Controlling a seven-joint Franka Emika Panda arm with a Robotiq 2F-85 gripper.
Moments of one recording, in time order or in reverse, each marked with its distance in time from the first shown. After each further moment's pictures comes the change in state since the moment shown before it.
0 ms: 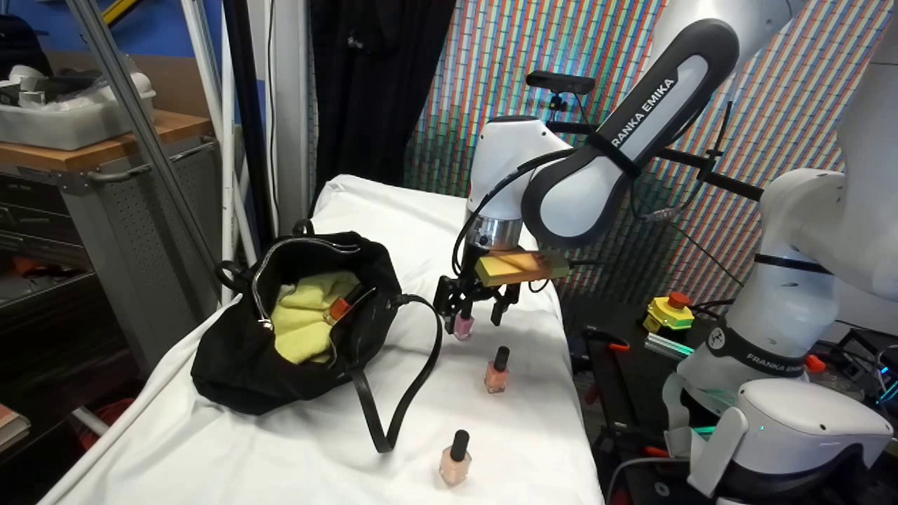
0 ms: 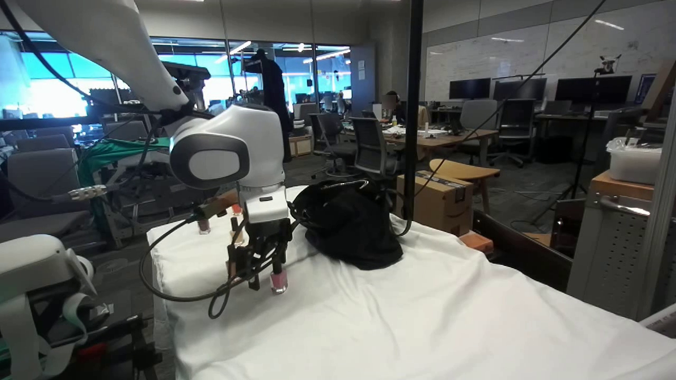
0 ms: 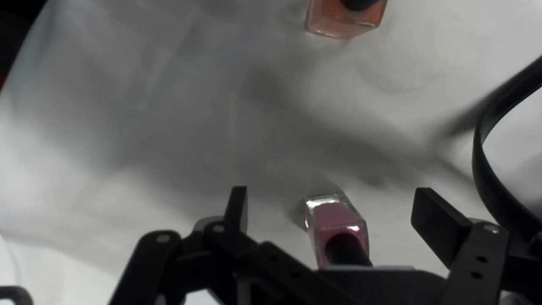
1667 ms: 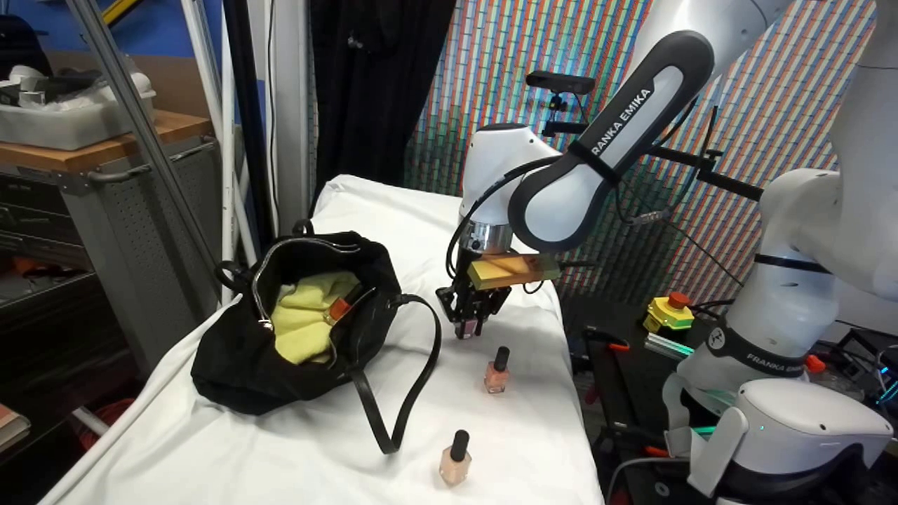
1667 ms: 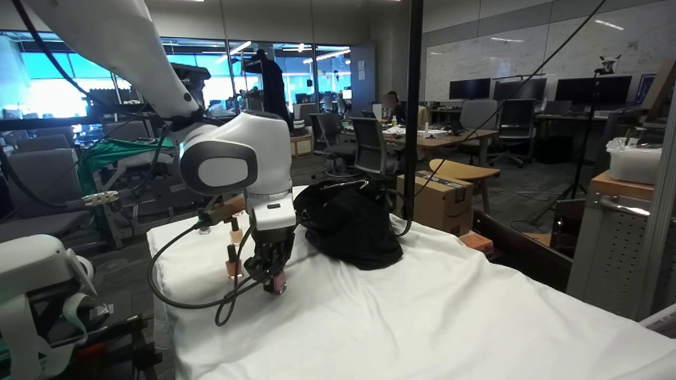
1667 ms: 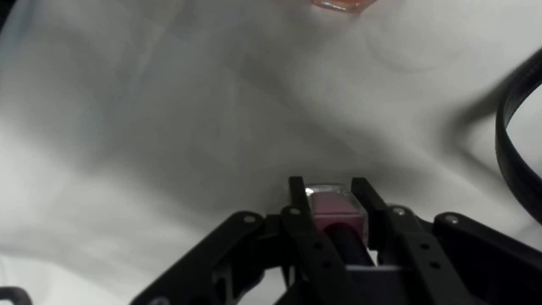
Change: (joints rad) arm 0.006 0.051 -0.024 0.035 0.001 -0.003 -0.016
